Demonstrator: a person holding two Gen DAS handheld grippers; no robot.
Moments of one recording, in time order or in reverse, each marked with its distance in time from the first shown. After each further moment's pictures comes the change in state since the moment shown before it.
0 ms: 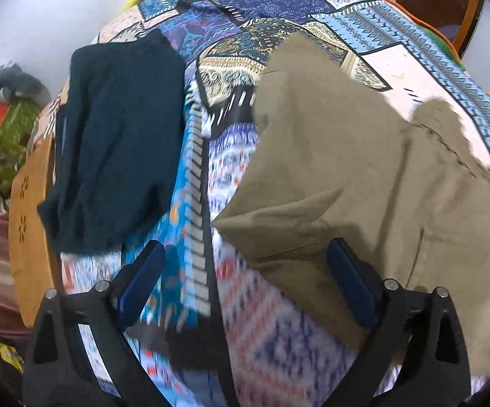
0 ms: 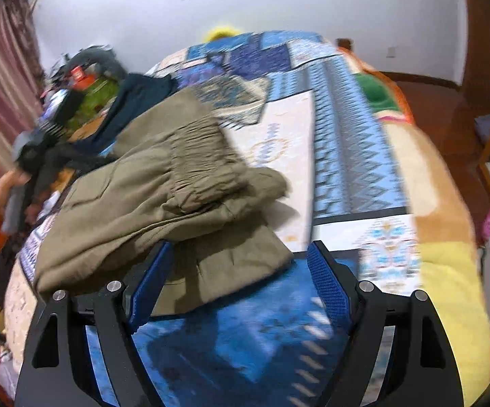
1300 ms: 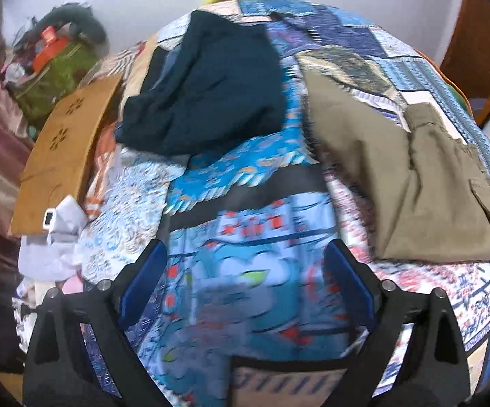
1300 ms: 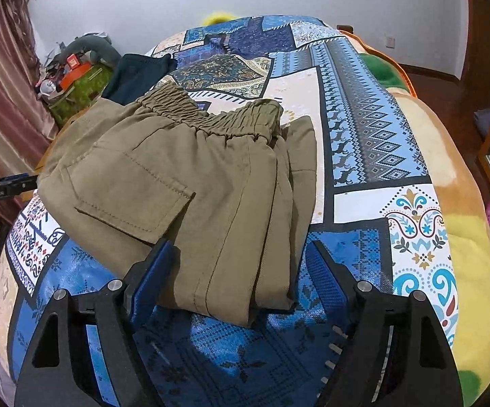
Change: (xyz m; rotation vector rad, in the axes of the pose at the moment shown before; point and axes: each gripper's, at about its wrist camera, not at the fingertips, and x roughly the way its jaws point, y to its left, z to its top) left arm -0.056 0.069 -0.112 -0.314 -0.100 0.018; right arm 0.027 0.016 -0.017 -0.003 0.063 0.009
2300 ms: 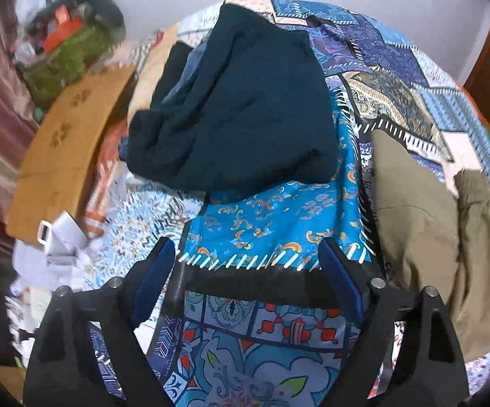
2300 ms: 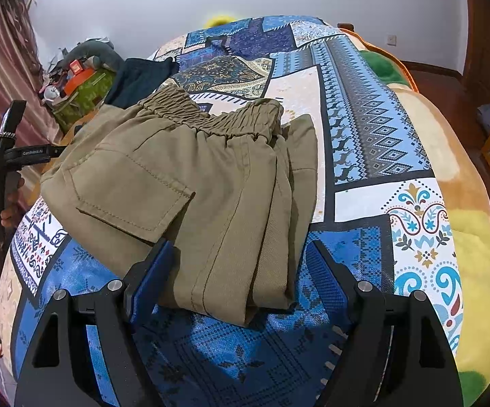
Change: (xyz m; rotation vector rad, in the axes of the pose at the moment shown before) left arm 0.042 0.033 0.066 -0.102 0.023 0.015; right arm -0.001 -0.003 -0.004 0.020 -0.010 0.028
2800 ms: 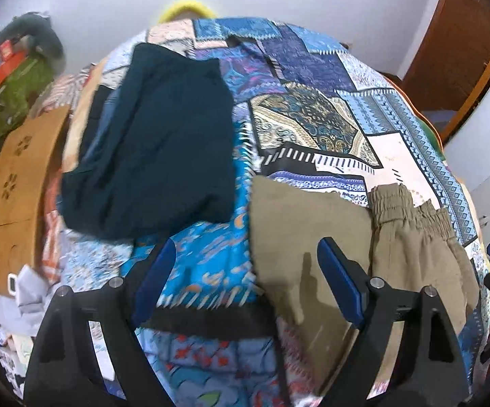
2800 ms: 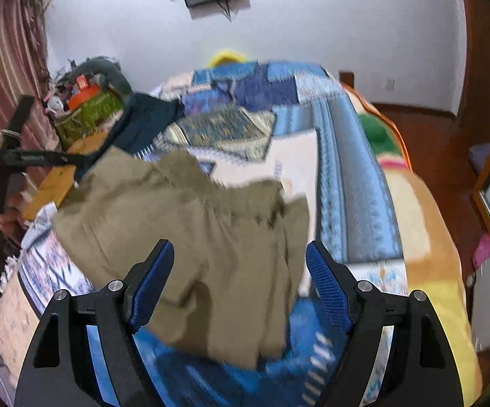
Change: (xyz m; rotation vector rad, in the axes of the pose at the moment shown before) left arm -0.017 -0.069 0.035 0.158 -0.037 -0.208; right arm -0.032 0.016 0.042 -0.081 -0.161 -0.038
